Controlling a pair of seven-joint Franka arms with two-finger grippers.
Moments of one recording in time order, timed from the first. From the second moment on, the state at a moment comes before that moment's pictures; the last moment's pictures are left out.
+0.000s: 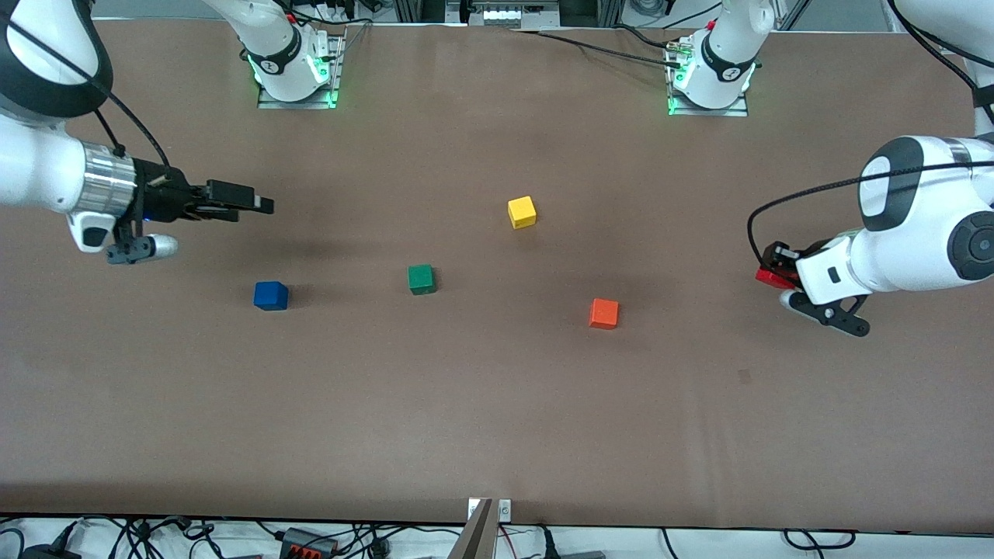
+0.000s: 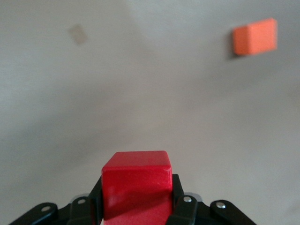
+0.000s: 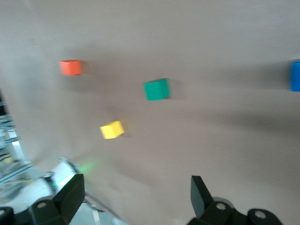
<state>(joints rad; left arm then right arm) 0.08 0.34 -0.15 -1.64 -0.02 1.68 0.37 0.08 0.14 -0.04 -1.77 0.65 1.66 -0.05</state>
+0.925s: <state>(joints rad) 0.05 0.48 -0.34 -1.59 -0.79 1.85 1.57 0.11 0.32 -0.04 -1.76 1.20 1.66 -0.10</state>
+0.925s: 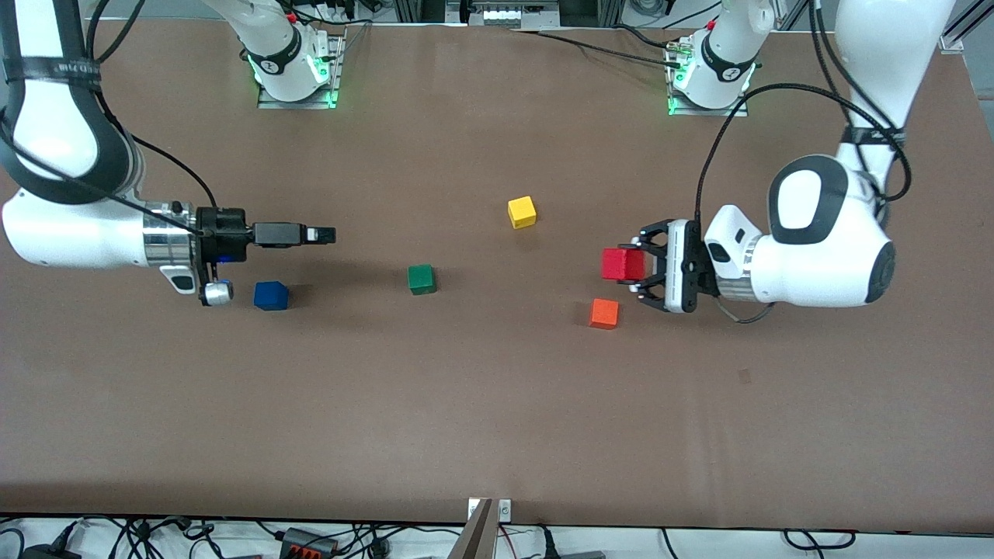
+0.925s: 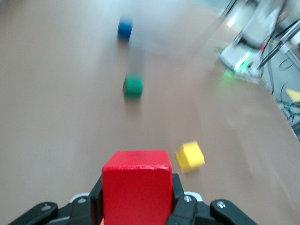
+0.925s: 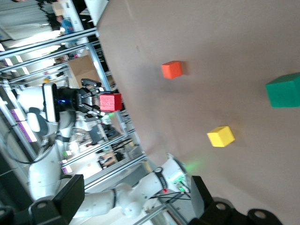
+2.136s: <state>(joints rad) -0.06 0.54 -0.56 -1.63 -1.72 2.33 2.18 0.15 0.46 -0.04 -1.75 1.51 1.55 -0.35</state>
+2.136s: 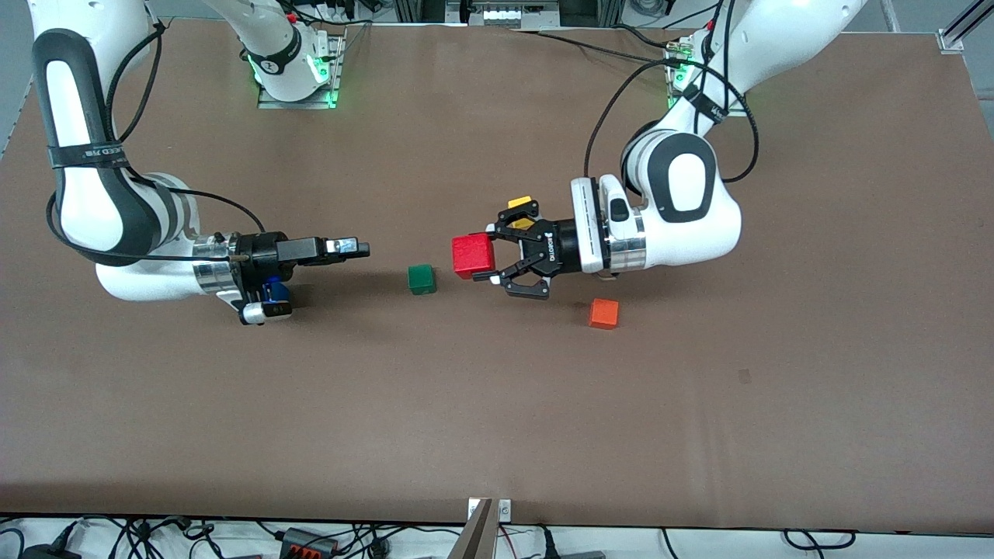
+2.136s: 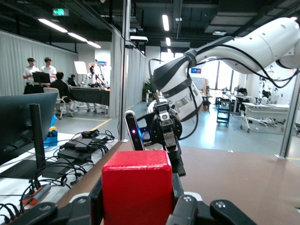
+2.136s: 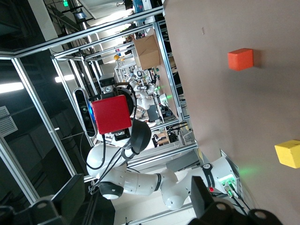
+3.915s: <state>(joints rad) -0.17 0.57 -0.56 -1.62 -1.90 2.42 2.27 0.28 0.55 -0.04 -1.63 1.62 1.60 -0.30</state>
